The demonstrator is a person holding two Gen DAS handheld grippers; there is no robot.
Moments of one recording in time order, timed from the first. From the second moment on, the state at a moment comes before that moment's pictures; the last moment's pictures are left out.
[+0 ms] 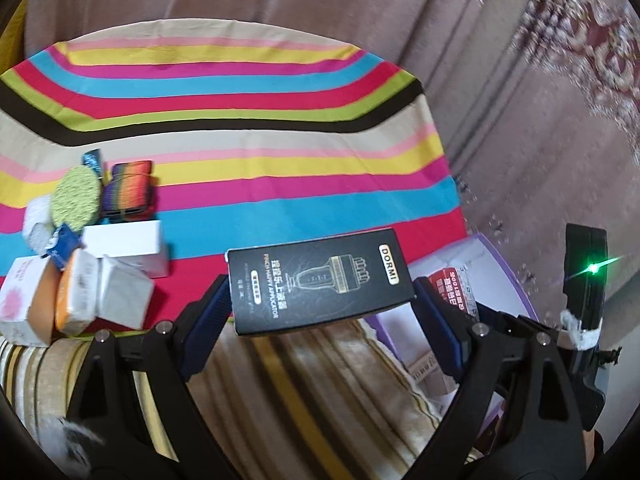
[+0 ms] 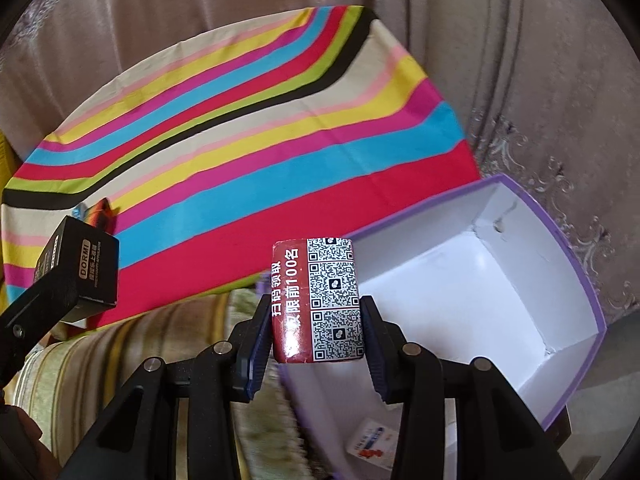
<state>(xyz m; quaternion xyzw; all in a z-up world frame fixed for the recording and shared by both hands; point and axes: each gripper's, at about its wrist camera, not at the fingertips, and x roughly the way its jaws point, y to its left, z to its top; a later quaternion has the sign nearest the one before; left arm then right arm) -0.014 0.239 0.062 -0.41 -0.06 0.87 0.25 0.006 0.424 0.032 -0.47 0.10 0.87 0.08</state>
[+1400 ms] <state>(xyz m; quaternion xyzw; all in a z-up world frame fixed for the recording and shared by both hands) -0.005 0.293 0.061 -0.44 0.02 0.86 0.28 0.038 0.490 0.032 -0.46 0.12 0.86 0.18</state>
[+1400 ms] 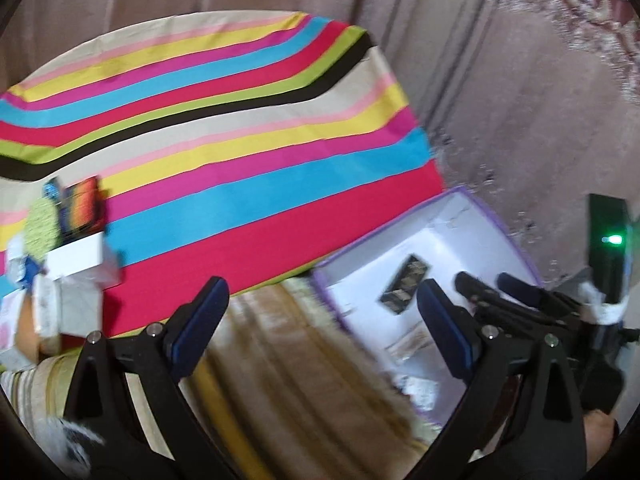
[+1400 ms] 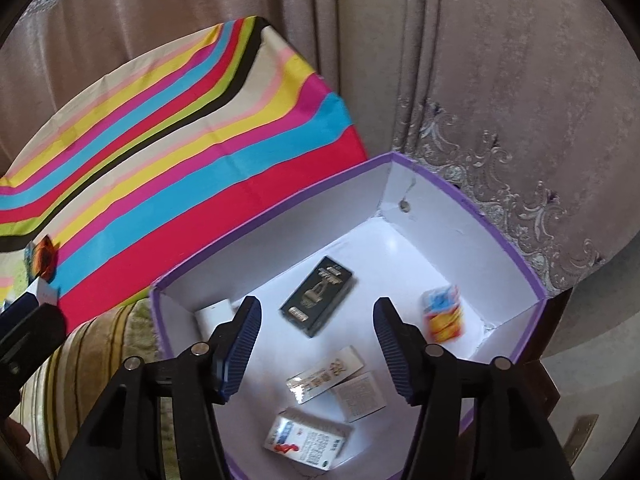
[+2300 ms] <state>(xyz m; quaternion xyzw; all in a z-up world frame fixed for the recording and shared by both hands) -0.015 0.171 0.063 -0.43 -0.01 0.90 0.11 0.010 0.381 0.048 -0.47 0.05 0.88 0.07</state>
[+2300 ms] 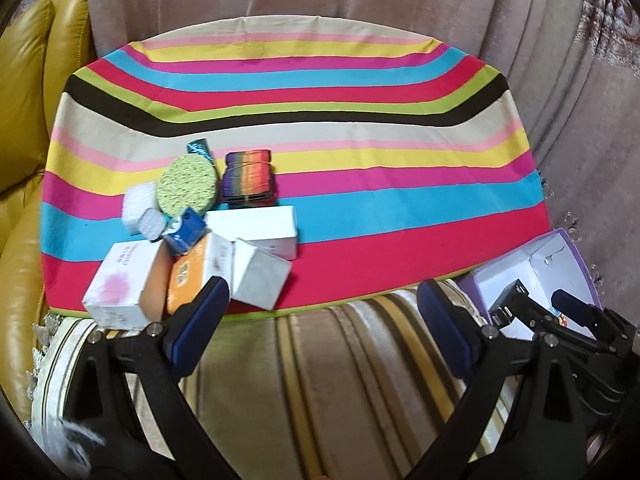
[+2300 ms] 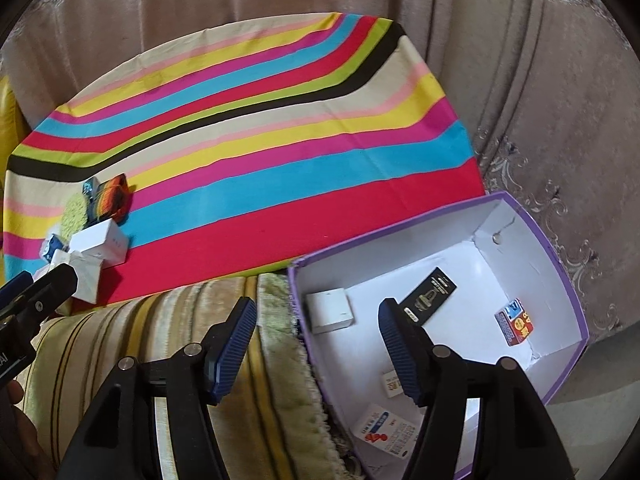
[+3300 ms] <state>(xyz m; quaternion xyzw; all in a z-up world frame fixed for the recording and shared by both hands) -0.022 0.011 0.033 -0.47 -0.11 0.87 0.00 -0.022 0.243 0.045 -0.48 -0.02 0.87 -0.09</state>
